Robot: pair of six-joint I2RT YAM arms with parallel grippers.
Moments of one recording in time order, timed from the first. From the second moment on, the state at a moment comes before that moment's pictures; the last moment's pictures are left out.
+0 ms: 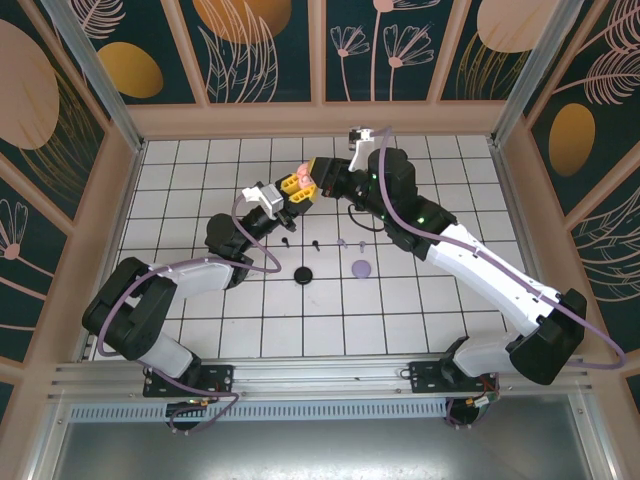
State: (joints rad) left arm -0.57 1.55 0.67 1.37 0.45 -0.05; right arm 0.78 1.34 1.29 -0.10 -0.04 0.68
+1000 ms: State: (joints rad) left arm -0.57 1.55 0.67 1.35 0.45 -0.05; right arm 0.82 1.30 1.25 -0.17 0.06 0.62
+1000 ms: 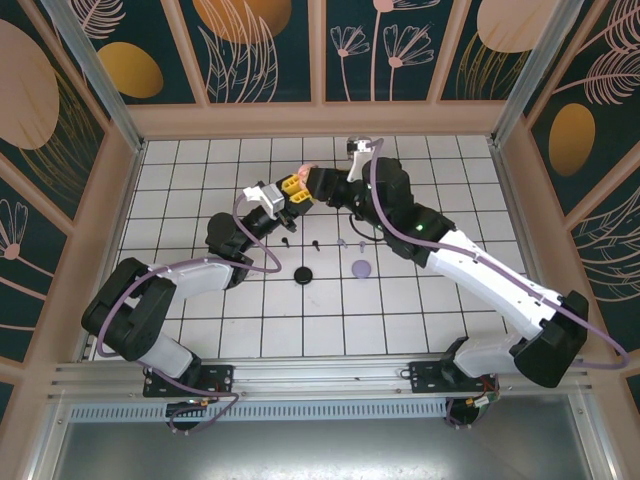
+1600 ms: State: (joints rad) left arm -0.57 1.53 0.66 1.28 0.49 -0.03; right arm 0.69 1.54 1.72 -0.44 -0.08 0.57
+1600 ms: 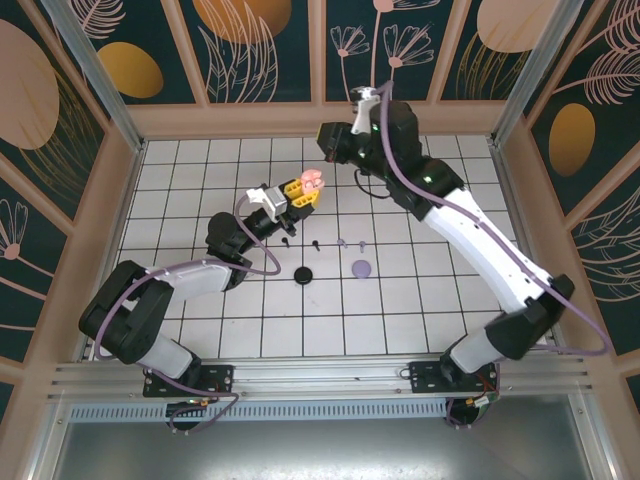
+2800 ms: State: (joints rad) left arm -0.58 1.38 0.59 0.88 0.14 -0.29; right arm 0.58 1.13 0.97 -0.44 -0.04 0.76
